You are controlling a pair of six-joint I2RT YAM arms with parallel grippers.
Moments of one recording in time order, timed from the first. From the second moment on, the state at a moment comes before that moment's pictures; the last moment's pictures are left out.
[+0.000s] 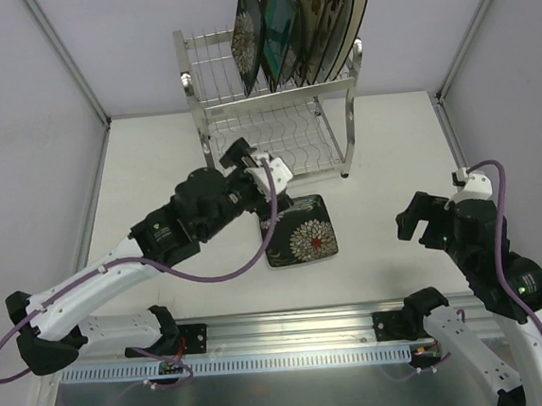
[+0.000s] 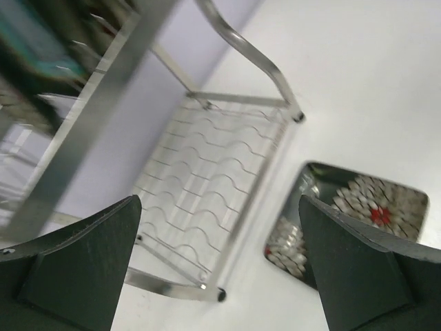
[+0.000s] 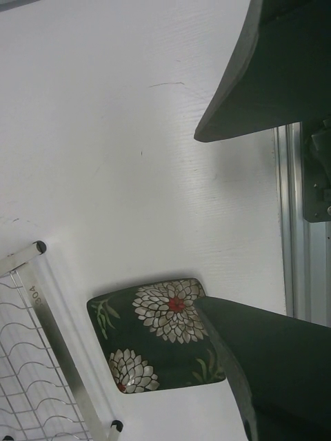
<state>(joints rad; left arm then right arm) -1.02 1.10 1.23 -0.26 -0.27 0.48 0.36 0.49 1.04 -1.09 0.27 0.41</state>
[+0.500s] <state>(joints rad) -1.25 1.53 1.18 -0.37 -0.31 0.33 0.36 0.49 1.02 -1.17 0.39 0.49</state>
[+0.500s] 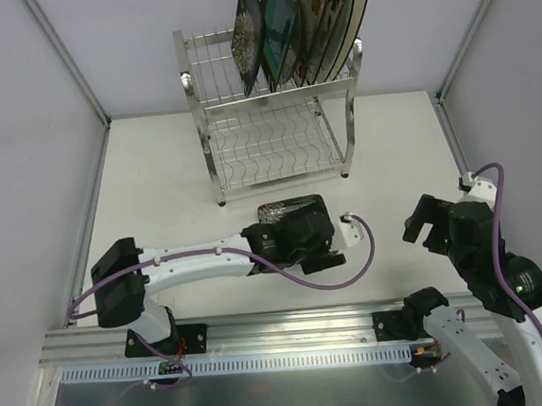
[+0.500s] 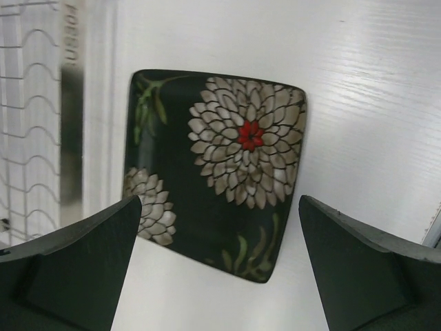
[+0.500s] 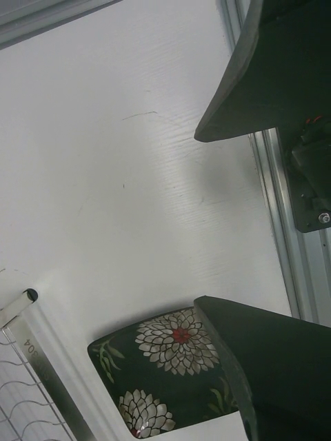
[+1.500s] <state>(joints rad) -1.38 2.03 1.32 -0.32 -0.71 0.18 0.36 0.47 1.01 -1.20 0.41 0.50</state>
